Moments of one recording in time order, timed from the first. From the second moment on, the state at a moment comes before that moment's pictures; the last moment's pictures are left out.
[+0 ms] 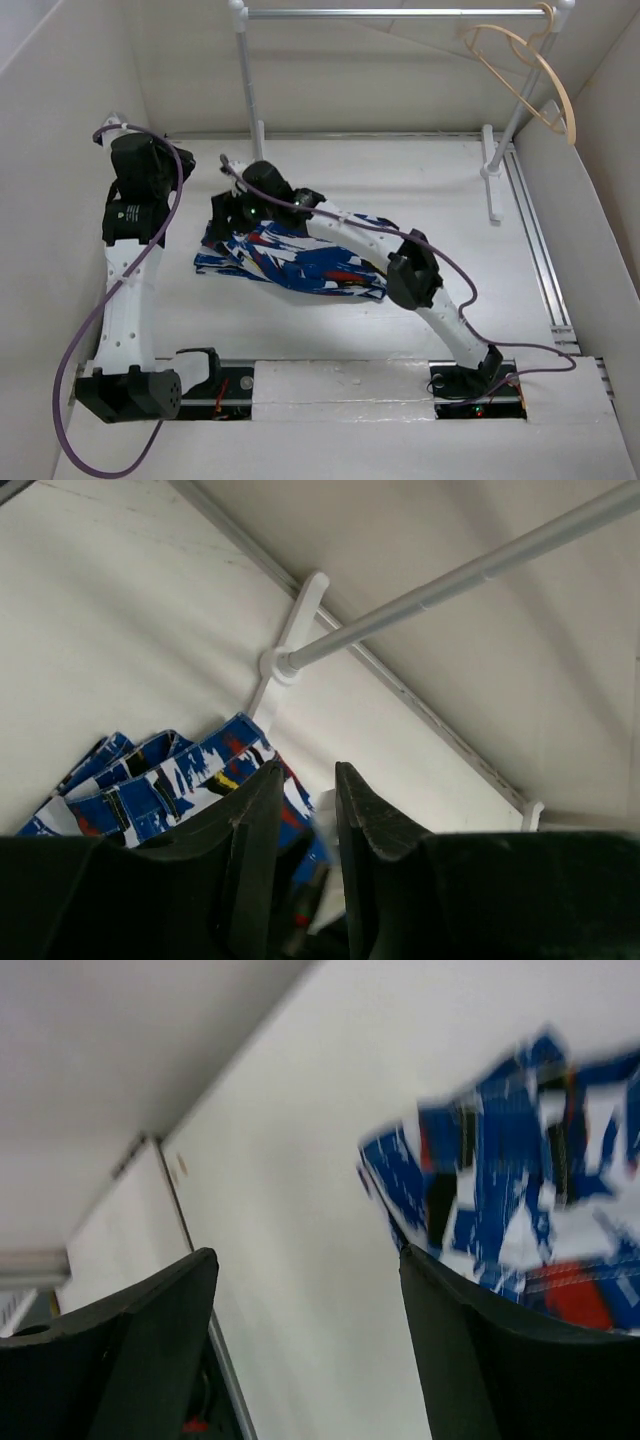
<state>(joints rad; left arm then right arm) 0.04 1.15 1.36 -0.56 -0.10 -0.75 0.95 2.40 2.37 -0.36 -0.35 0.49</state>
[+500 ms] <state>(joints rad) 0.00 1.45 0.97 -0.31 0.16 -0.78 0.64 1.54 1.22 -0.23 -0.36 0.33</state>
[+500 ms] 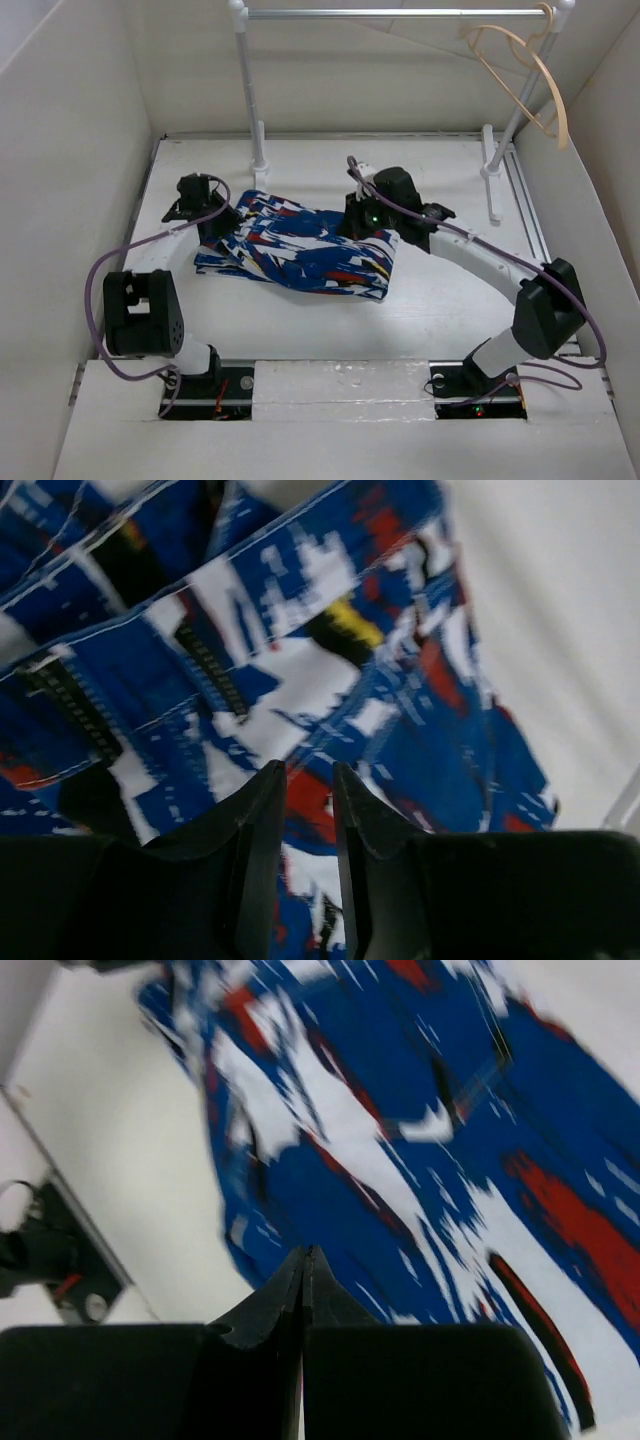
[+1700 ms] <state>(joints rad) -0.44 1.49 0.97 -0.20 0.24 -0.70 0.08 1.52 2.04 -0.59 -0.36 0.00</state>
